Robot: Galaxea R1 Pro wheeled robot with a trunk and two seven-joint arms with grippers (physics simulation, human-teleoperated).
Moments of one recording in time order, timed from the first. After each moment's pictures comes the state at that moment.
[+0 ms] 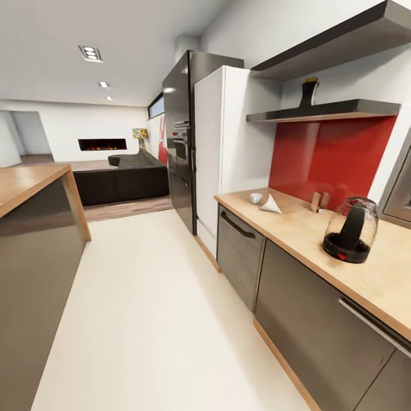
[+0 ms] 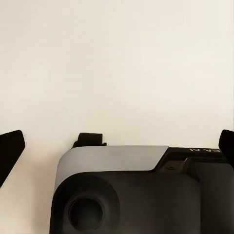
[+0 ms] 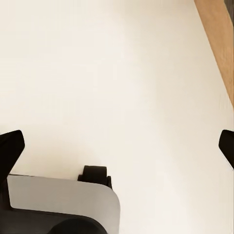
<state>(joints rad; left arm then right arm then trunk) 0.05 -0.04 0.05 -0.39 0.01 -0.09 0.00 -0.08 -0.07 0.01 -0.17 0.07 -0.29 0.00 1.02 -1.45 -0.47</state>
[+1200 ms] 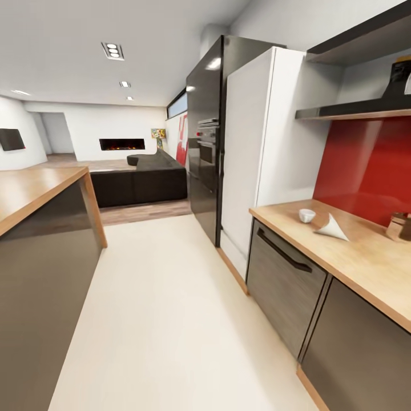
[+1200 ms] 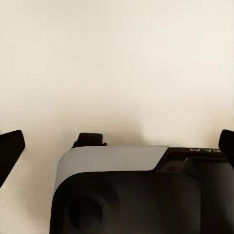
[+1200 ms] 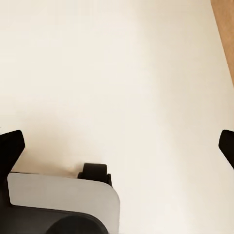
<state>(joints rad) 0.05 -0.04 0.05 -0.39 0.01 -0.09 0.00 -0.08 -0.07 0.00 -0.17 0.07 -0.28 0.00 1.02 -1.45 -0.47</state>
